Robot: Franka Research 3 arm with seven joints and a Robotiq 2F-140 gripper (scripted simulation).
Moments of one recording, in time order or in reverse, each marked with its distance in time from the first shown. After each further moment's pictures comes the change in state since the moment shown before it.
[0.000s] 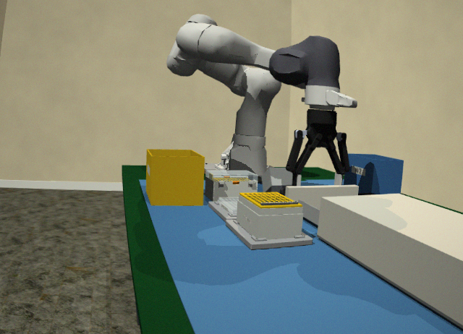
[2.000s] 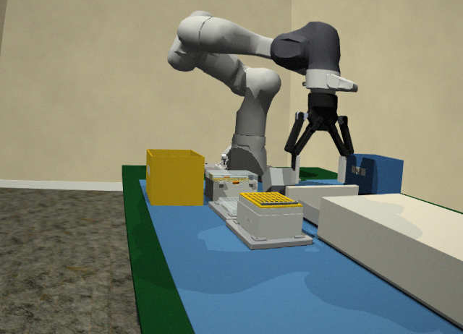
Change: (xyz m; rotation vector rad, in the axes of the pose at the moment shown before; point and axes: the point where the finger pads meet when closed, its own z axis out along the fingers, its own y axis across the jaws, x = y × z) arm -0.001 -0.002 -0.040 -0.001 0.003 0.005
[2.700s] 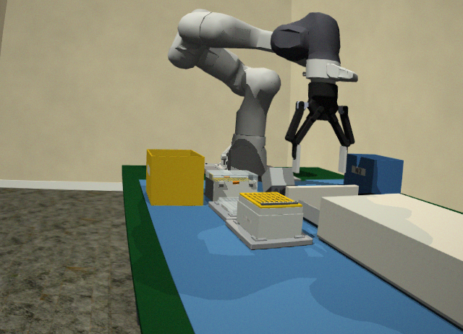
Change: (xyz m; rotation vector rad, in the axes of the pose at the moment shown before) arm 0.000 0.000 -0.025 0.000 0.001 0.001
